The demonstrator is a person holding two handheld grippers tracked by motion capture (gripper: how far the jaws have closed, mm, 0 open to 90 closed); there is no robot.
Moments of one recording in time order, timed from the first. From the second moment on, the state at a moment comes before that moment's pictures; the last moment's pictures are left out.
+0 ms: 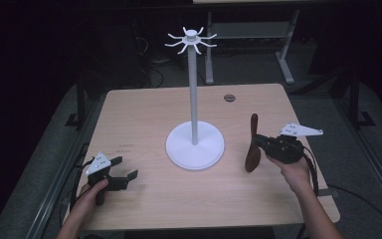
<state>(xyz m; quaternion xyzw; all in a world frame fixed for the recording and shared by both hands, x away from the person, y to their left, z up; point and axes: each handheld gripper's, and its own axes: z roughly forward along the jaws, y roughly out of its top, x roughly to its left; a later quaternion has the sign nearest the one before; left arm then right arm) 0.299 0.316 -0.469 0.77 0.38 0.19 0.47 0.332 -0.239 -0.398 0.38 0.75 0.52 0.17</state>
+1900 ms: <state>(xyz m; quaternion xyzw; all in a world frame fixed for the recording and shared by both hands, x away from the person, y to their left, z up) 0.299 0.316 -0.469 0.77 0.38 0.19 0.48 0.355 -0.194 -0.293 0.29 0.73 0.59 0.17</state>
